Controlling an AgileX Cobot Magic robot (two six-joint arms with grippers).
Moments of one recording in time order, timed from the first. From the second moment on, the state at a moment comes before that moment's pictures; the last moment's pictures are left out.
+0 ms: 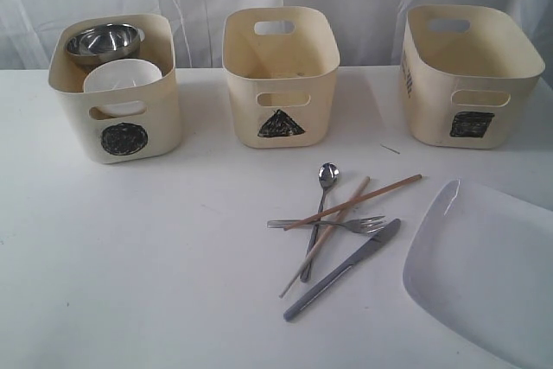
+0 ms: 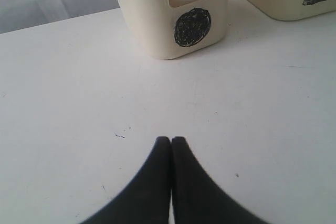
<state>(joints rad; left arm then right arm) -0.15 0.01 0.02 -0.05 0.32 0.18 0.01 0.05 -0.01 -0.23 0.19 0.18</state>
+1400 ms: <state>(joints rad) -0.15 0.01 0.02 -0.05 0.32 0.18 0.01 0.05 0.00 -0.13 0.08 0.34</state>
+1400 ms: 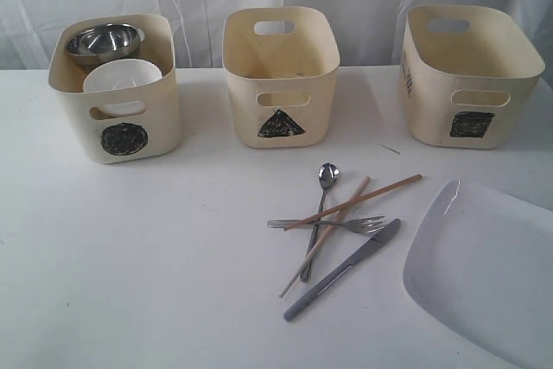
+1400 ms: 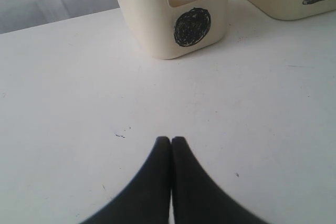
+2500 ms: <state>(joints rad) -0.15 0.01 0.02 -0.05 0.32 0.19 0.40 0.74 -0.78 -0.41 0.52 0.24</state>
